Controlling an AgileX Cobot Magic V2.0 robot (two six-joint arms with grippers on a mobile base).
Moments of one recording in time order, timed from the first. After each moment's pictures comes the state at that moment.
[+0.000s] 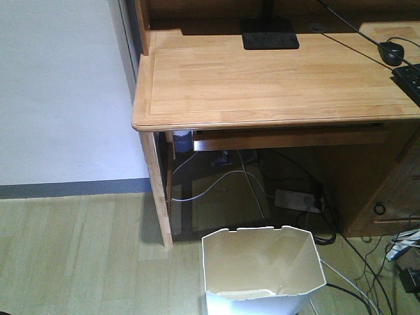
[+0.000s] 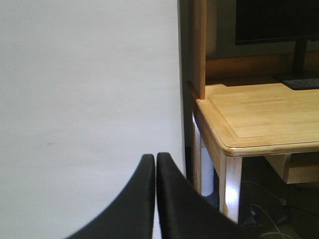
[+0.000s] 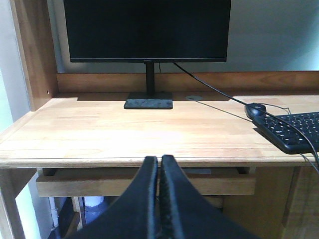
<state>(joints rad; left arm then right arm) 0.05 -0.02 0.03 0.04 0.12 -0.05 0.03 -0.01 0.03 -0.01 0.11 0.04</state>
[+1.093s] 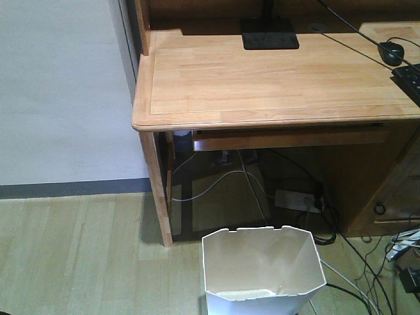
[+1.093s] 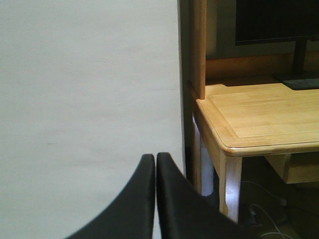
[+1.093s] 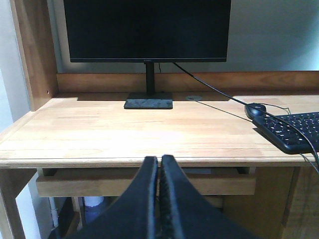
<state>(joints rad) 0.05 -0.02 0.03 0.04 0.12 -0.05 0.03 -0.01 0.03 -0.01 0.11 0.04</state>
